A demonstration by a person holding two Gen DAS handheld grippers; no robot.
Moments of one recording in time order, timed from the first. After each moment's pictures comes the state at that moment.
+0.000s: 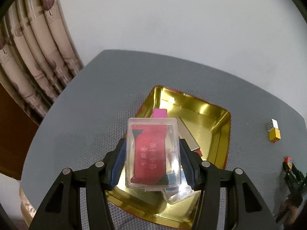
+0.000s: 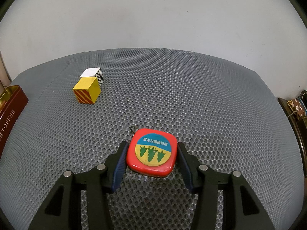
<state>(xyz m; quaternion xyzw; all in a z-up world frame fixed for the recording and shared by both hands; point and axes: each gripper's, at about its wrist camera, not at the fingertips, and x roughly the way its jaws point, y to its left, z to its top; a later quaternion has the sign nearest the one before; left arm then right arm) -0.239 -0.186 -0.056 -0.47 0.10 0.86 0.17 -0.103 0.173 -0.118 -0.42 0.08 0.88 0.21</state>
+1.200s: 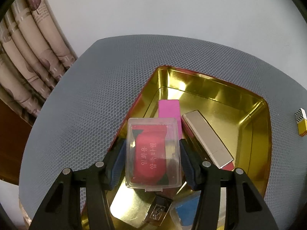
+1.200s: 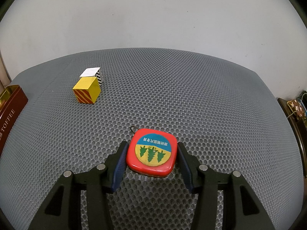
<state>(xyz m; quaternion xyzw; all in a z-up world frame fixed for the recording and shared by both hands) -0.275 -0.160 -0.119 -0.48 0.15 0.85 0.14 -0.105 0.170 -0.118 -0.42 0.08 0.88 0.21</state>
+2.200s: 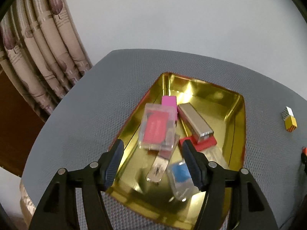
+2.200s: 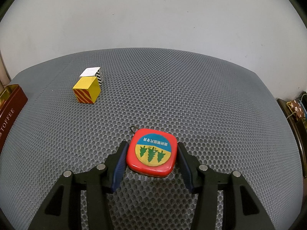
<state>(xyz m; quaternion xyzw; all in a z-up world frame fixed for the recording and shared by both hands) -0.212 -0.180 -0.081 -0.43 0.13 0.88 0.12 -0.100 0.174 -0.116 -0.42 0.08 0.88 0.21</state>
